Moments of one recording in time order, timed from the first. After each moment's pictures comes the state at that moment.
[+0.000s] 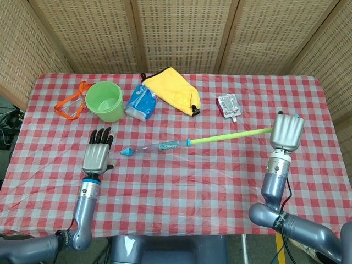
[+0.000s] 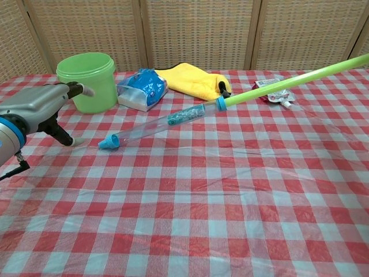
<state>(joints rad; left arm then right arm) -0.57 -1.73 -0.25 -1.47 1.01 1.28 0.65 0.70 -1.57 0.39 -1.44 -0.73 1.56 -1.15</state>
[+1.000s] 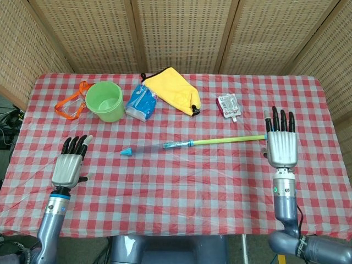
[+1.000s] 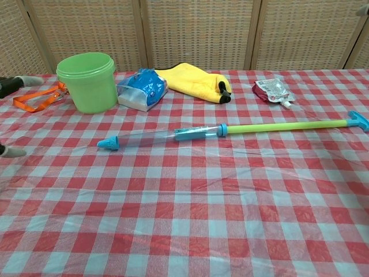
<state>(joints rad) -0.41 -1.46 -0.07 -1.62 1.22 1.38 0.46 0.56 -1.42 0.16 -1.60 -1.06 1.53 -0.66</state>
